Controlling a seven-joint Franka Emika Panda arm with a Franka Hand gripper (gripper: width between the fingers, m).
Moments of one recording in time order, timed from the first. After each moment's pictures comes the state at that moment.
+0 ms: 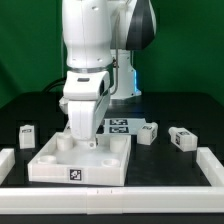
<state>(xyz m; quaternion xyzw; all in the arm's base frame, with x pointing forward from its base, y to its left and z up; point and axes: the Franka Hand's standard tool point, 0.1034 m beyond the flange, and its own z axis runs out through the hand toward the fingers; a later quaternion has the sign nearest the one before) 0.430 -0.051 0.015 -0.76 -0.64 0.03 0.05</state>
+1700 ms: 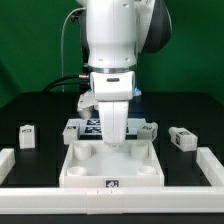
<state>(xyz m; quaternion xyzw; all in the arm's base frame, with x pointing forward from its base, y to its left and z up) 0.465 -0.012 0.015 -0.70 -0.71 0.01 0.02</state>
